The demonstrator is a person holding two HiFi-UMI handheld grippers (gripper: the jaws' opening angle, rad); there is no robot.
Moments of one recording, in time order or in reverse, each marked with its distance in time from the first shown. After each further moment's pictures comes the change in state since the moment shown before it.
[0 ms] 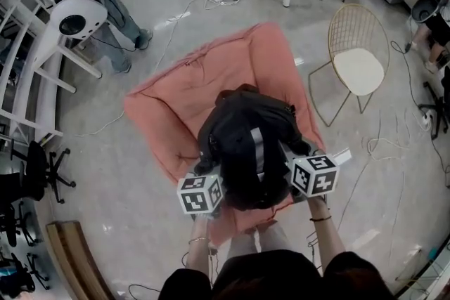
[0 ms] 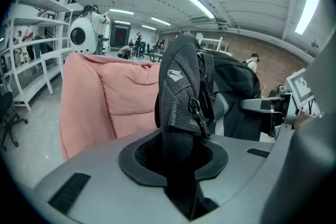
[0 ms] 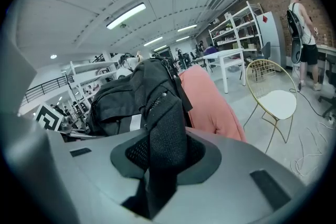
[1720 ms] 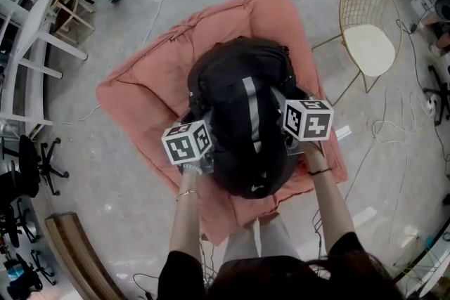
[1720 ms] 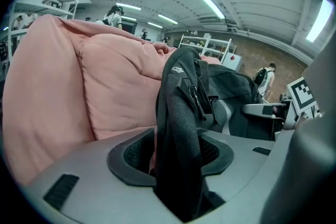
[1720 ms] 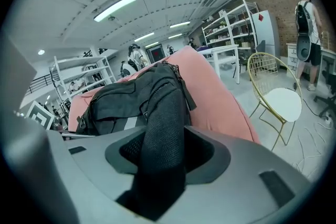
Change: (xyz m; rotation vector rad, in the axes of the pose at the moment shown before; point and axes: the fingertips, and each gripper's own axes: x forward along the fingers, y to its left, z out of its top) left arm 0.146 0.081 0.037 -0.074 -0.002 0.003; right arm 0.155 -0.069 0.016 0.015 0.026 -0.105
